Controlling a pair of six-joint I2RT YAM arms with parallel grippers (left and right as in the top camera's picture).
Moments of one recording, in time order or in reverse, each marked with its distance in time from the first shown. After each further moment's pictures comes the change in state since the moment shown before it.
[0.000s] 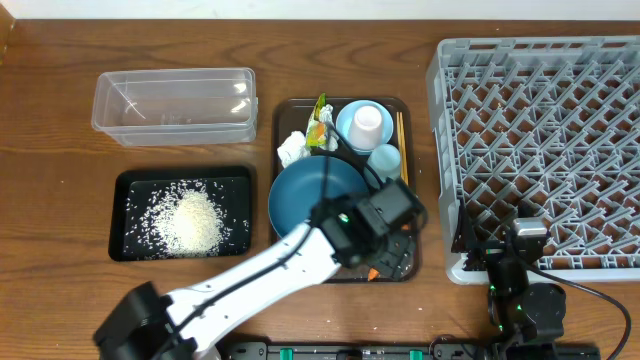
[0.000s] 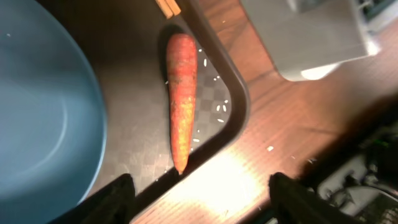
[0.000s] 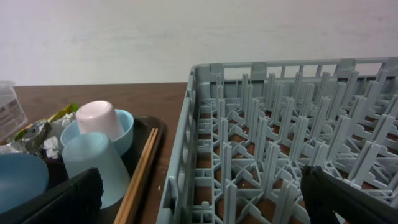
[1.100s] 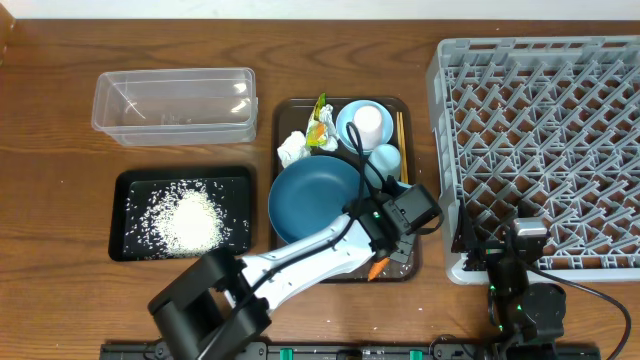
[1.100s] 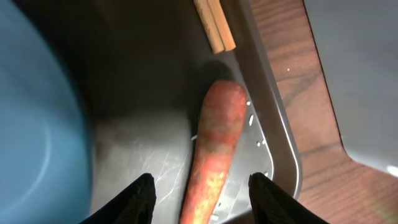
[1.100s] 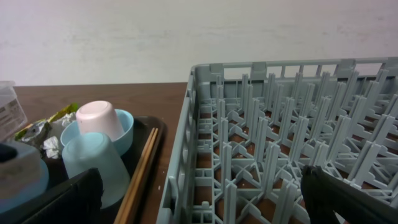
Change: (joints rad) left arm -0.013 0.219 0.000 0.178 -0.139 -0.199; right arm 0.000 0.000 0.000 0.000 0.000 0.000
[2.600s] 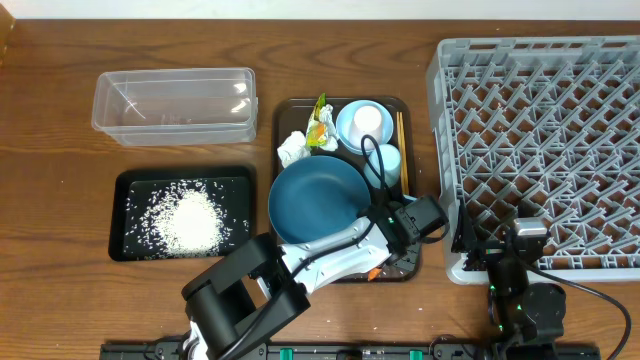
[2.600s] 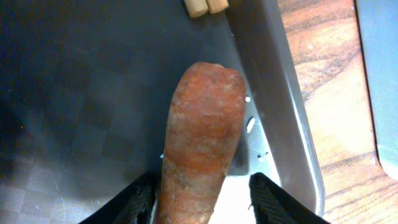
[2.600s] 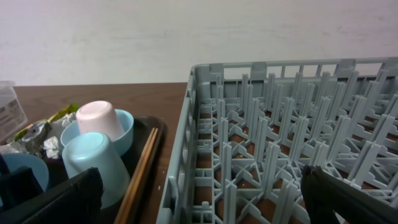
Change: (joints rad) left arm -0.030 0.128 0.003 0.061 0.055 -0.035; right arm 0.000 0.000 0.000 0.000 0.000 0.000
